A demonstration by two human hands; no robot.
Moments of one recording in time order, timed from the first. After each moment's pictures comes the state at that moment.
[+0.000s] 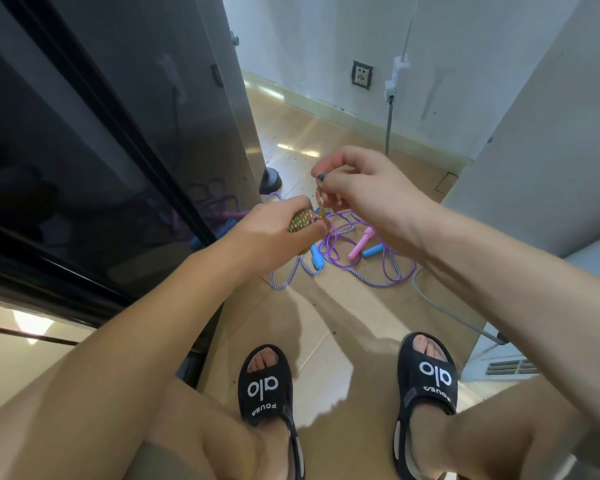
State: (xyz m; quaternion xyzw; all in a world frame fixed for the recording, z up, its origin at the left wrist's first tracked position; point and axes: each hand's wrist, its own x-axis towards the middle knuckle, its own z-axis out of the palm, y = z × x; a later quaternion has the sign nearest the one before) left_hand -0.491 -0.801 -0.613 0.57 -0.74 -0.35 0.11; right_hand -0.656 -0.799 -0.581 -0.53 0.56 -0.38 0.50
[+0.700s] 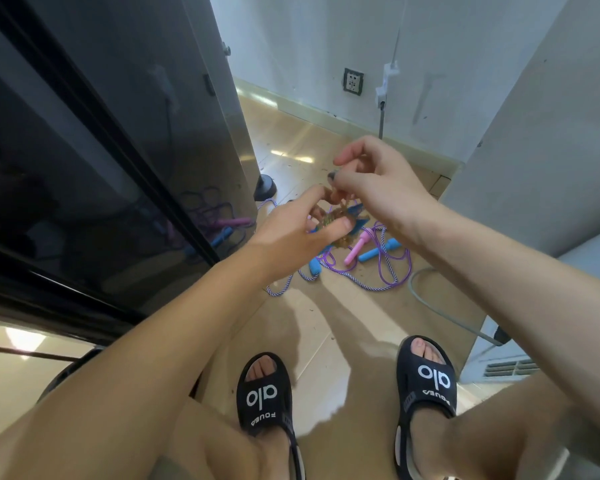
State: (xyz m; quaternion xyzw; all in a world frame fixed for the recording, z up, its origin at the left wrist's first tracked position) left_hand -0.521 -0.803 -0.618 0.53 -0.71 -0.40 0.21; right_hand -0.675 -0.807 -0.581 -0.53 0.57 -0.44 0.45
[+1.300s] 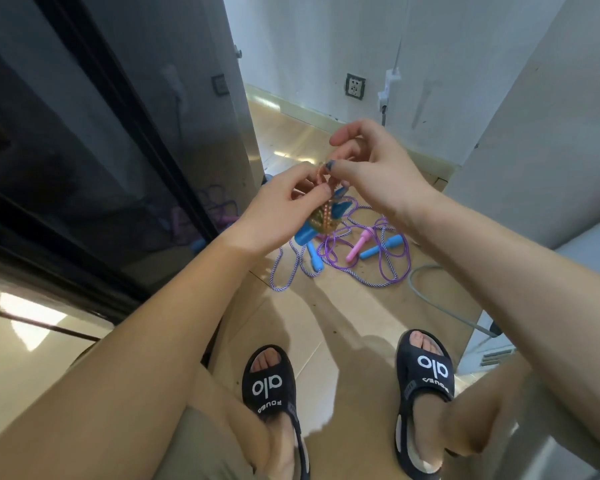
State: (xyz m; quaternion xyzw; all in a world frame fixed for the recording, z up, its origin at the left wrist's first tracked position) left_hand -0.492 -0.805 -0.600 0.49 -0.71 -0.41 0.30; right_hand -0.655 -0.800 -0.569 -0.58 0.53 -0.46 0.42
